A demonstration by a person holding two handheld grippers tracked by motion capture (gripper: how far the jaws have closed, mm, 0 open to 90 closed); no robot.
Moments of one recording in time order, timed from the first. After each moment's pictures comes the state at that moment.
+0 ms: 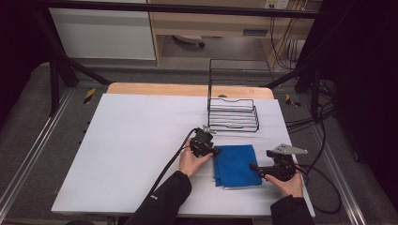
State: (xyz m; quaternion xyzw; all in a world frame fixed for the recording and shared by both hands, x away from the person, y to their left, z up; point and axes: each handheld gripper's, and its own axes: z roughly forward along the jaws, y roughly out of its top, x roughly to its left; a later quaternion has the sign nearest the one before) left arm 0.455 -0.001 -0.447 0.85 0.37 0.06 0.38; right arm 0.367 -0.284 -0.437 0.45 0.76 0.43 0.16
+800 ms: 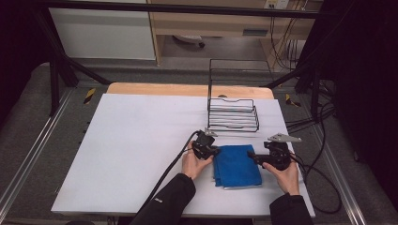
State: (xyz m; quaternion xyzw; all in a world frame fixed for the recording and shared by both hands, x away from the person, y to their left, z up) left arm 0.447 -0.006 -0.451 0.85 0.37 0.06 0.38; right arm 0.402 -0.275 -0.430 0.48 0.75 0.40 0.18
